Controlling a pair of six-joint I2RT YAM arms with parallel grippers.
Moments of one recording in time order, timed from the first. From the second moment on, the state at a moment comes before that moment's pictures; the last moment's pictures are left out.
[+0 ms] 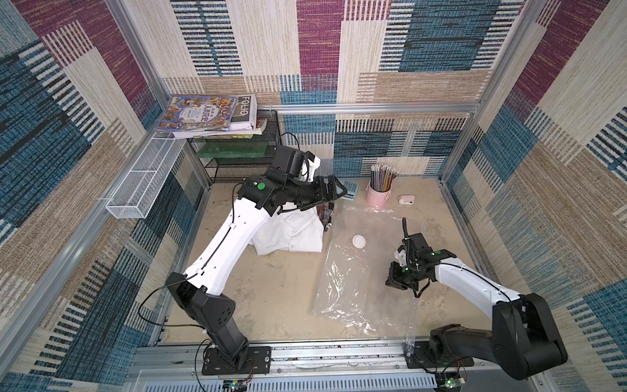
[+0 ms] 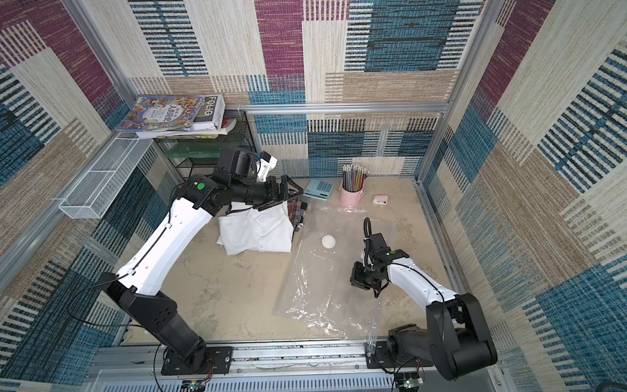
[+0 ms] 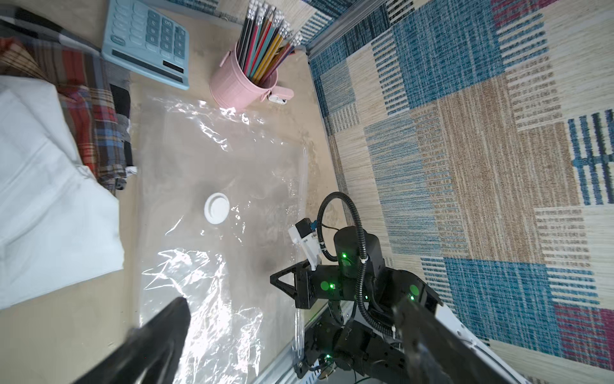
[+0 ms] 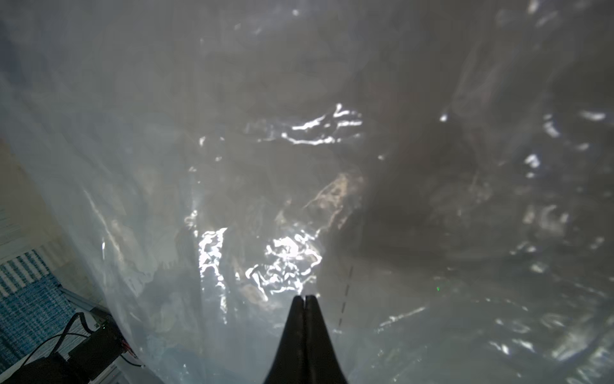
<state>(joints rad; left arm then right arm) -0.51 1.66 1.98 -0.96 0.45 -0.63 0.26 1.30 0.65 -0.67 -0.31 0.55</state>
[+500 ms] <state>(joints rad) -0.44 1.33 1.49 -0.97 0.35 -0.60 0.08 1.62 0.84 -0.57 -0.30 0.47</state>
